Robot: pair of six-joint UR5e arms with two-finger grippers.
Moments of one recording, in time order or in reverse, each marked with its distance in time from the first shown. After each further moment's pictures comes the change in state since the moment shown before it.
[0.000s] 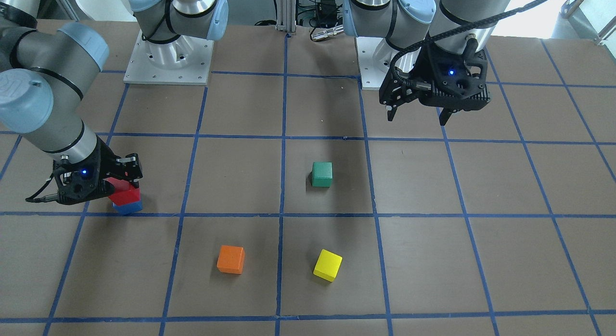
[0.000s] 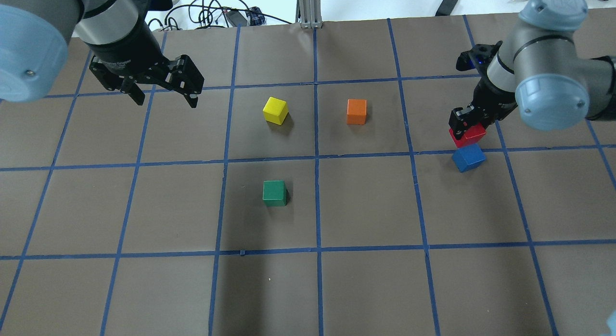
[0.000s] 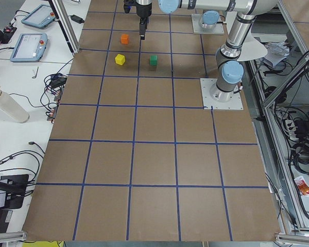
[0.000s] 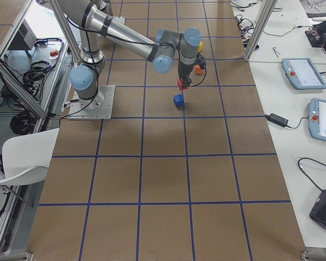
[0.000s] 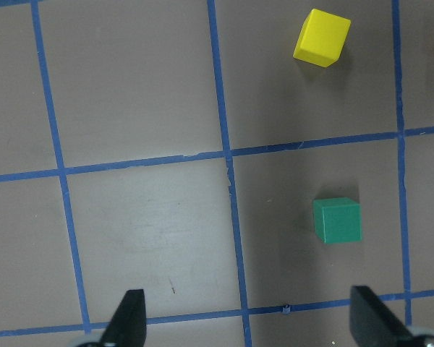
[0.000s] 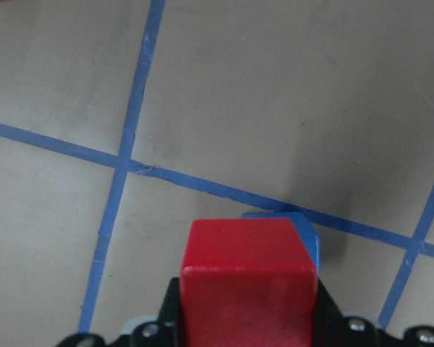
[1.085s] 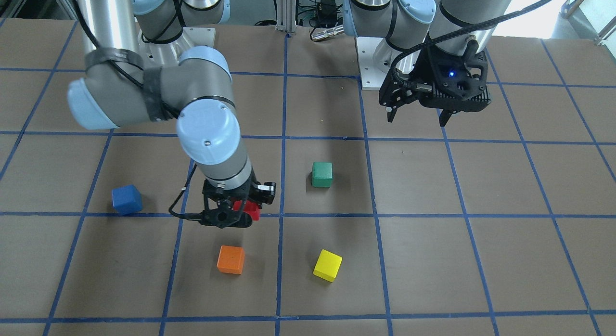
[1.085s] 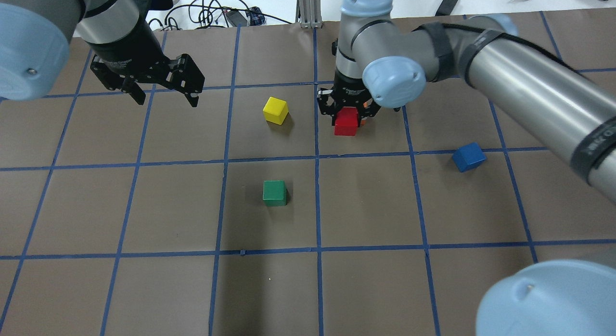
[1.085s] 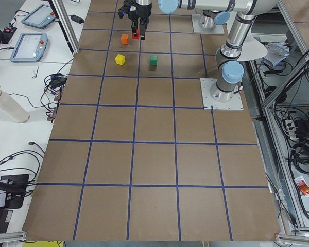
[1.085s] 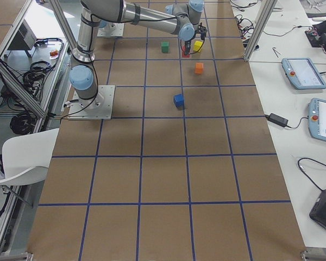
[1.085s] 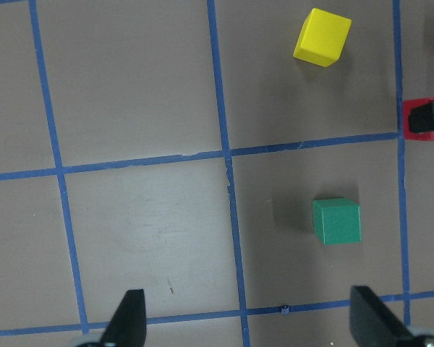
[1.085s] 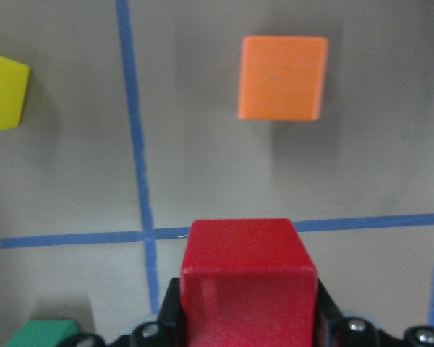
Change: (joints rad) left arm 0.000 -0.004 0.003 0.000 -0.002 -0.008; right arm 0.409 0.201 -0.368 0.202 0.065 0.762
